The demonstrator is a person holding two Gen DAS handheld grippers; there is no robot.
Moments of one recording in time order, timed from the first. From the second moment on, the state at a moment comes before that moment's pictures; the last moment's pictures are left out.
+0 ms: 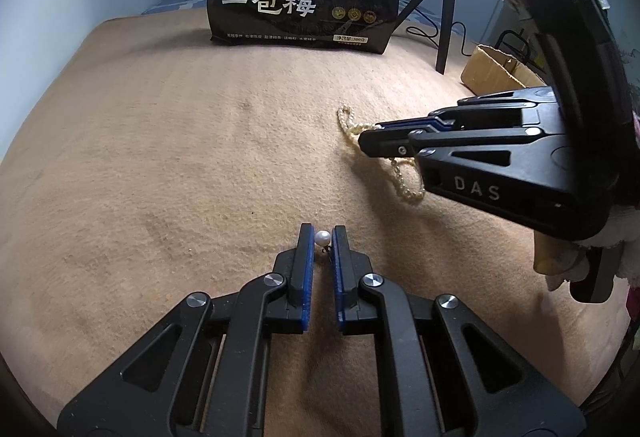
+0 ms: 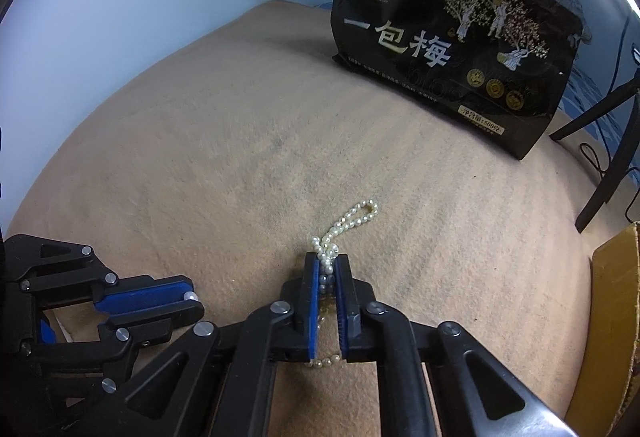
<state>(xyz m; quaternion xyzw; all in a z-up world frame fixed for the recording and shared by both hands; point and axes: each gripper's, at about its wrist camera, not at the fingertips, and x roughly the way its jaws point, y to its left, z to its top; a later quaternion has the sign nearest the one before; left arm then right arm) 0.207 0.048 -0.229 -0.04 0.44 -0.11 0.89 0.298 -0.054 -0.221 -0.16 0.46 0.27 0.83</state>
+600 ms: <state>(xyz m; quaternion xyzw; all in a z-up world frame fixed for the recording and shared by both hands) 0.188 0.038 -0.193 -0.03 0.42 -0.12 0.90 0.269 -0.081 -0.175 -0.13 0.44 0.26 0.85</state>
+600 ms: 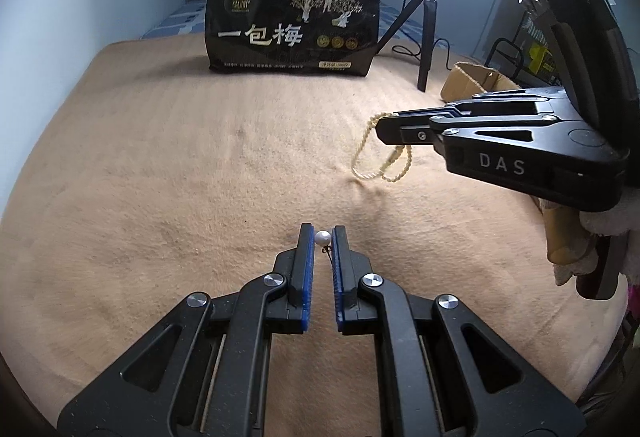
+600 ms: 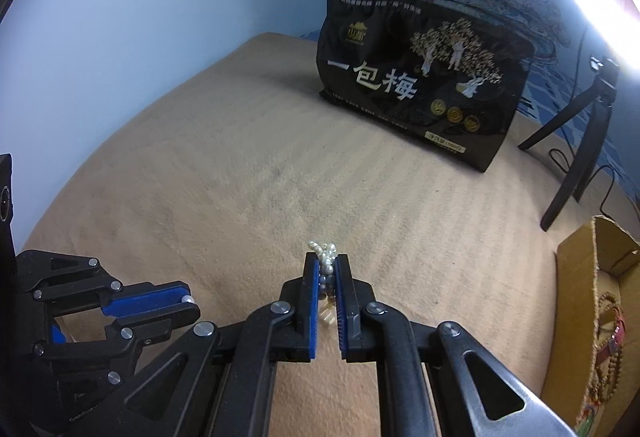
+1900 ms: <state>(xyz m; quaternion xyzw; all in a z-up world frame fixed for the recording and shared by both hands) 0.149 -0.074 -0.094 -0.01 0.35 -0.21 0.91 0.186 -0.238 -0.052 -0.05 0.36 0.17 0.91</state>
